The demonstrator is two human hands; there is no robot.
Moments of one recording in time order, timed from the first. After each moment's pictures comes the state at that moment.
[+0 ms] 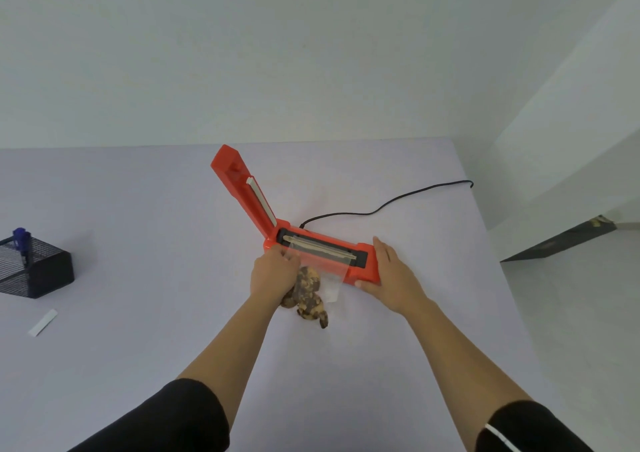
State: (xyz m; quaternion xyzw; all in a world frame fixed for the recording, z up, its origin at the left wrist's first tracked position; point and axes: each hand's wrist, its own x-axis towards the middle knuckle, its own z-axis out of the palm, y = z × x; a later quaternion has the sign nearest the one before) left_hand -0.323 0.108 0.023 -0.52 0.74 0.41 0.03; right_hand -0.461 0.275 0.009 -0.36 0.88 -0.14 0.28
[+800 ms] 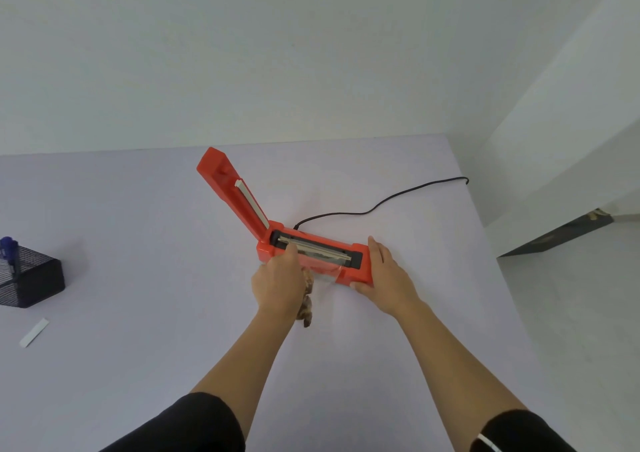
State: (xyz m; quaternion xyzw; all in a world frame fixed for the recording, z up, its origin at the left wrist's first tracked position) left_hand -0.335 0.138 0.032 -0.45 0.87 0.18 0.04; right_hand -0.458 0.272 0.008 -0.34 0.89 -0.13 0.27
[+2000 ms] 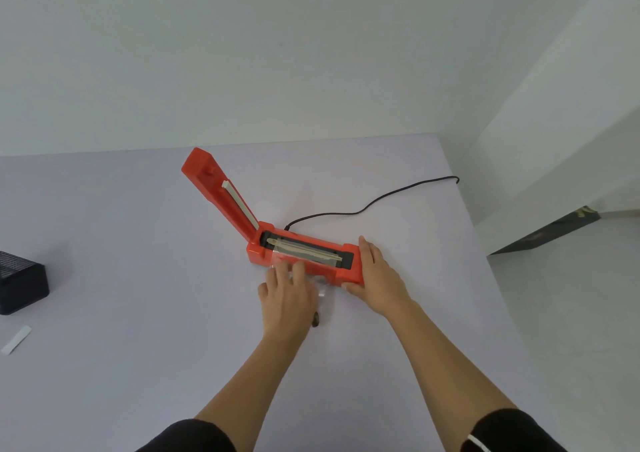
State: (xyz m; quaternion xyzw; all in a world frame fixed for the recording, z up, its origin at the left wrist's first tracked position) left_hand -0.321 0.172 -0.016 -0.38 0.91 0.12 -0.07; right_hand -0.458 0.271 0.006 -0.35 0.89 -0.13 0.27
